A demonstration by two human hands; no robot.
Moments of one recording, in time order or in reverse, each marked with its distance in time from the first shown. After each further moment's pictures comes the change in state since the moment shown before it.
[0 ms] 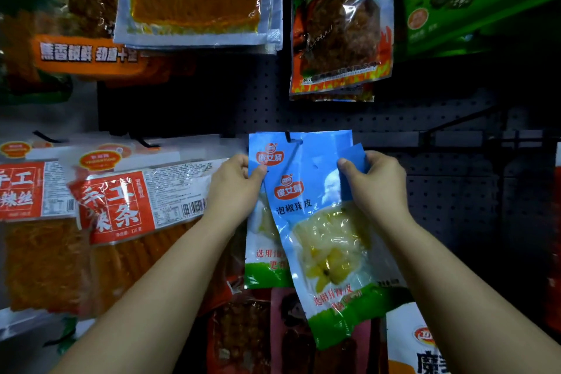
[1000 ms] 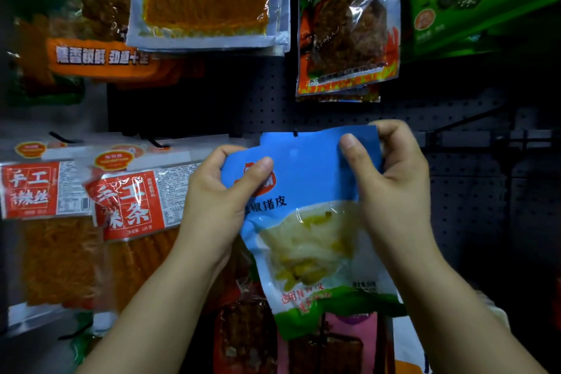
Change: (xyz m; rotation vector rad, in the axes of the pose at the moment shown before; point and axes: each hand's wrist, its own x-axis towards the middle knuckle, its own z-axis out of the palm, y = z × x) left_hand -0.058 0.037 -0.042 -0.608 -0.009 0.177; right_hand -0.055 -0.057 -0.020 0.559 0.017 -0.330
